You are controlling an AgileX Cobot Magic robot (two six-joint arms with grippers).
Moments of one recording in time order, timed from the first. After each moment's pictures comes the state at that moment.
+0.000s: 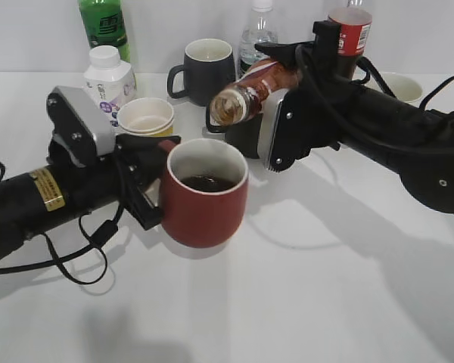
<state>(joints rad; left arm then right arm) -0.46 1.83 -0.54 0.48 -1.13 0.04 0.50 1.80 -0.76 -0.25 -0.95 -1.23</state>
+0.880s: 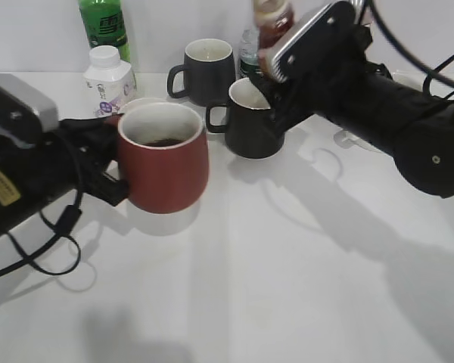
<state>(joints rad) -0.46 1.70 -0.42 0.20 -1.14 0.04 0.53 1.76 -0.80 -0.05 -0.80 -0.52</state>
